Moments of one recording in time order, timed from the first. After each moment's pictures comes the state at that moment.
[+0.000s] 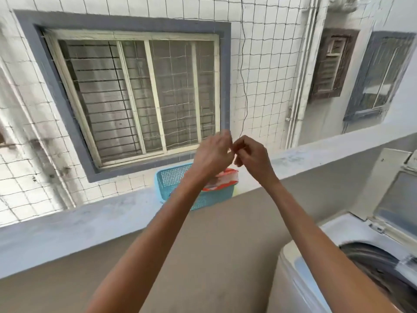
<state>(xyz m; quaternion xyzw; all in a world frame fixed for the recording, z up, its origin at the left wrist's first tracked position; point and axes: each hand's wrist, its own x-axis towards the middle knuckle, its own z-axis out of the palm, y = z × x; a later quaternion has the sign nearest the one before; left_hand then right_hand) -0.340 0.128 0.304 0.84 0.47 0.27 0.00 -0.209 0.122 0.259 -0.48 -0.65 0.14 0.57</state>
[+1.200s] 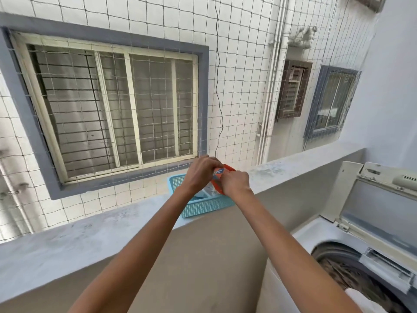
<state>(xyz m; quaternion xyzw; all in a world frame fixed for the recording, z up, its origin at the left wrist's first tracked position) -0.391 0.180 0.263 0.89 0.30 0.34 -0.01 -0.290 0.114 0.266 -0.77 -0.63 -0.15 -0.02</state>
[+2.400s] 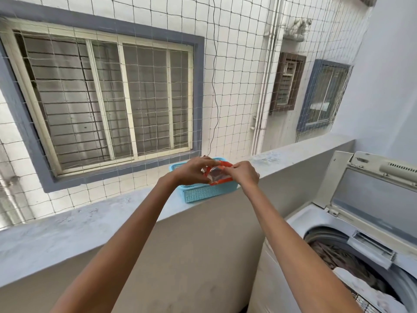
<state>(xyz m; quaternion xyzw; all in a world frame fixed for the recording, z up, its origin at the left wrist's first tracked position) -0.441 0.165 0.258 0.94 0.24 0.18 0.15 -0.274 0.109 0.237 -0.80 -0.43 0.14 0.39</state>
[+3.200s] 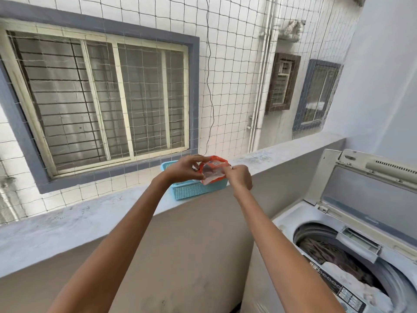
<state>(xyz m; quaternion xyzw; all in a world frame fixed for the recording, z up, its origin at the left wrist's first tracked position) -0.431 0.165 0.250 0.90 0.28 0.22 0.23 -0.276 0.087 0.228 -0.78 -0.31 0.17 0.51</state>
